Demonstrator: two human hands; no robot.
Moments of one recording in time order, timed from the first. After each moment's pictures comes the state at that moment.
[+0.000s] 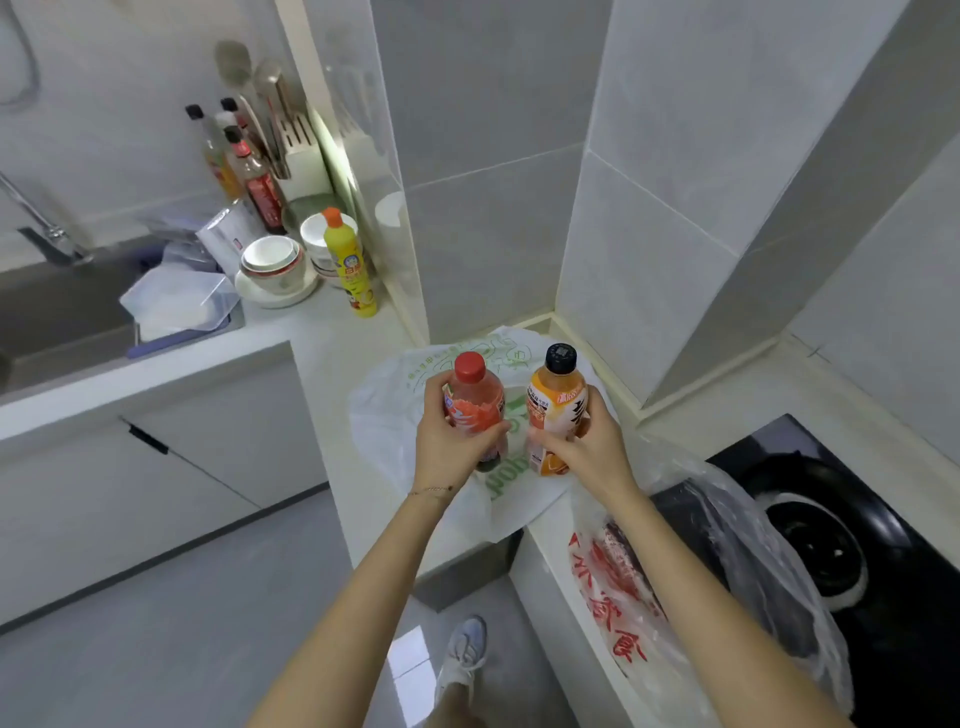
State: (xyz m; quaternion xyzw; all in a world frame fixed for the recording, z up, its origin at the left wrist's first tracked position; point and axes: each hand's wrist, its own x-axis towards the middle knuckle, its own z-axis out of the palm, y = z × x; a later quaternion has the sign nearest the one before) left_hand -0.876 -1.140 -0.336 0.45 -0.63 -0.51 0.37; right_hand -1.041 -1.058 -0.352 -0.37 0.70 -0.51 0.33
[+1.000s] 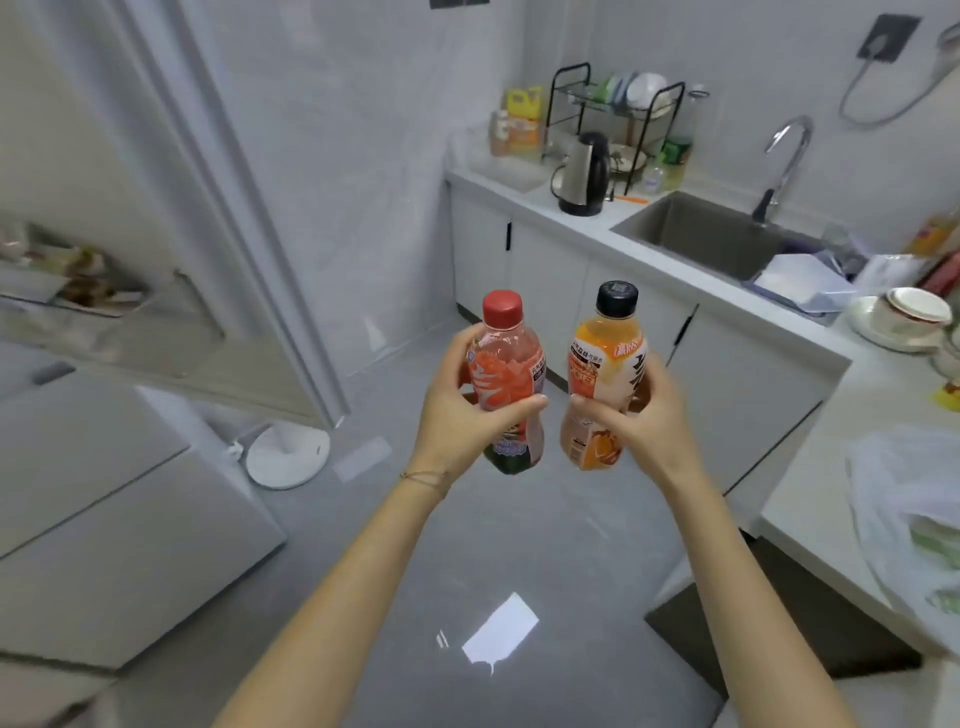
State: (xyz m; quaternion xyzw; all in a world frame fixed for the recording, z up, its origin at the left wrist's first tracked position) left_hand -0.479 -0.687 -0.211 0.66 -0.37 -0.15 0.63; right_hand -0.616 -0.832 -0.224 -0.77 0.27 -0.32 0.49
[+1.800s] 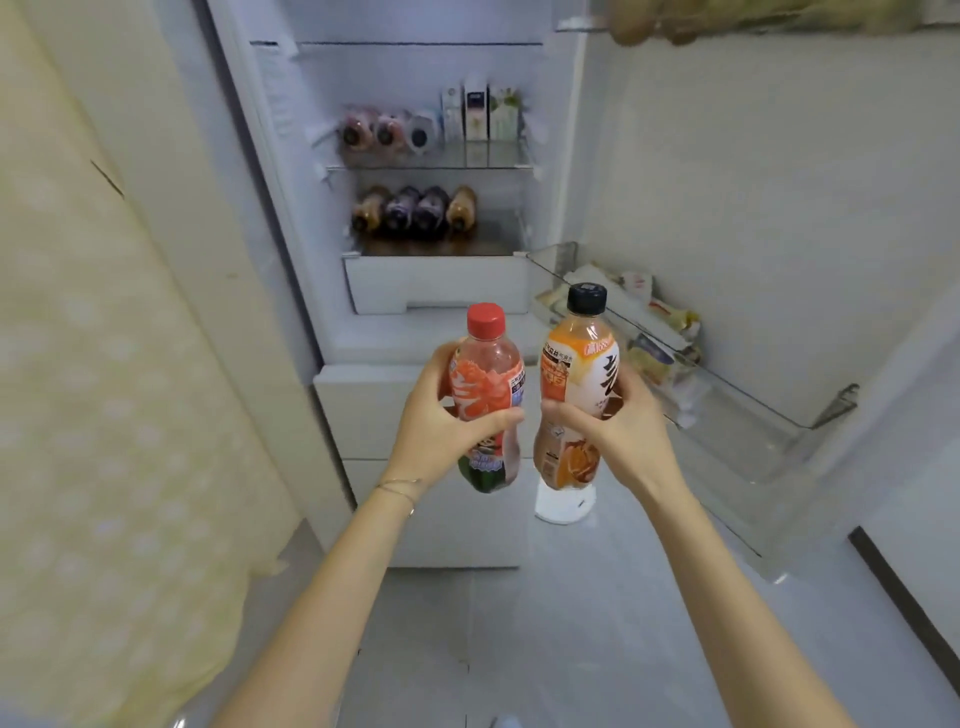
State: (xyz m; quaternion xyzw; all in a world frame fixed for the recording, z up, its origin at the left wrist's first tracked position) left_hand -0.241 -0.259 -0.176 0.77 -0.10 0.10 0.62; right_hand -0.247 -0.452 -0.175 -0.80 -0.03 -0.12 0.59
